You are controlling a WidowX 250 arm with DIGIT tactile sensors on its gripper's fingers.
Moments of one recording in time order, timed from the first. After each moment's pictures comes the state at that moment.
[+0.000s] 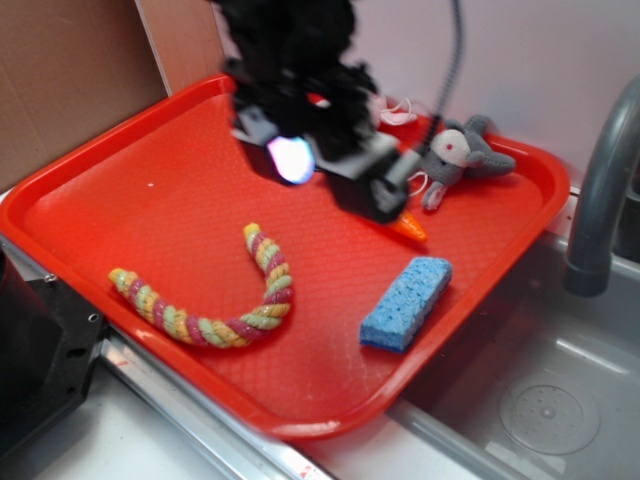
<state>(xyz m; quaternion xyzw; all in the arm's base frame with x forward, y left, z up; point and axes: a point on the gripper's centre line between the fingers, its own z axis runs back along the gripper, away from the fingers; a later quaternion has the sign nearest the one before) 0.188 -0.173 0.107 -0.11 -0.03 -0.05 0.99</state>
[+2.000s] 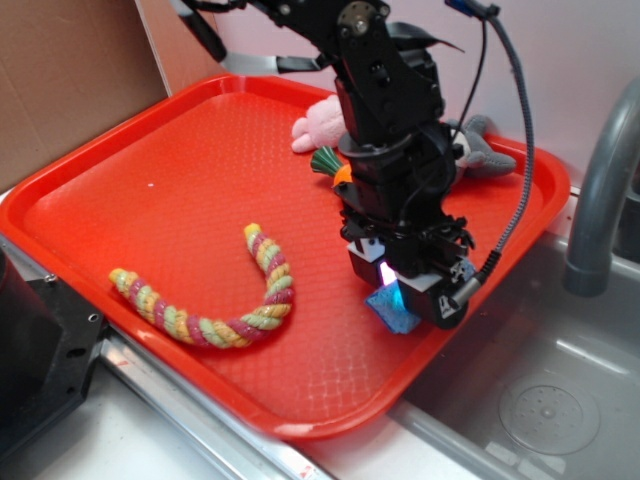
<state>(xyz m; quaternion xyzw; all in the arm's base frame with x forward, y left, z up) 0.213 -0.183 0.023 -0.07 -0.01 -0.09 0.99</state>
